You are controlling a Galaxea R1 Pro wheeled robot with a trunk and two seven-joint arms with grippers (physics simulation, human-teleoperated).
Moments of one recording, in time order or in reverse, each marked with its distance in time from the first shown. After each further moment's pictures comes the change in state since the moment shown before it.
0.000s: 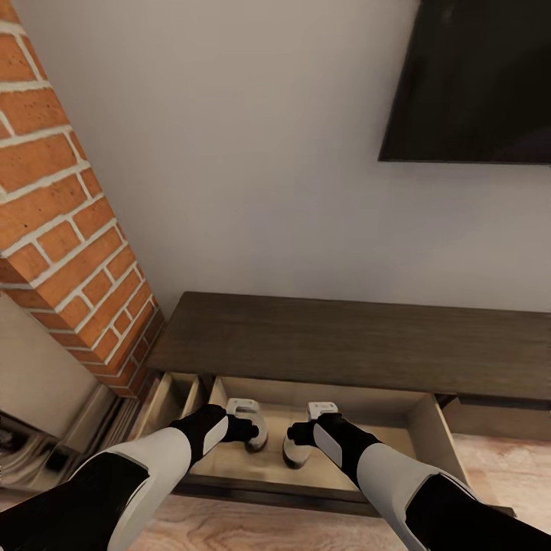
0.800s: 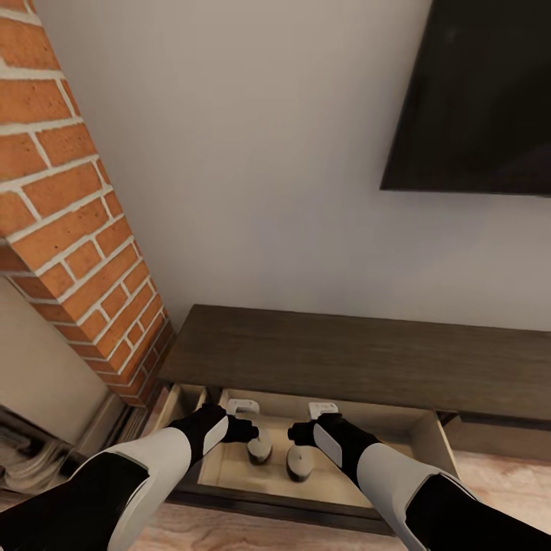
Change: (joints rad) left arm 0.000 0.000 0.001 0.000 0.001 0.015 0.001; right arm 0.000 0.000 0.000 0.000 -0.001 0.006 -0.007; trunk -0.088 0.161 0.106
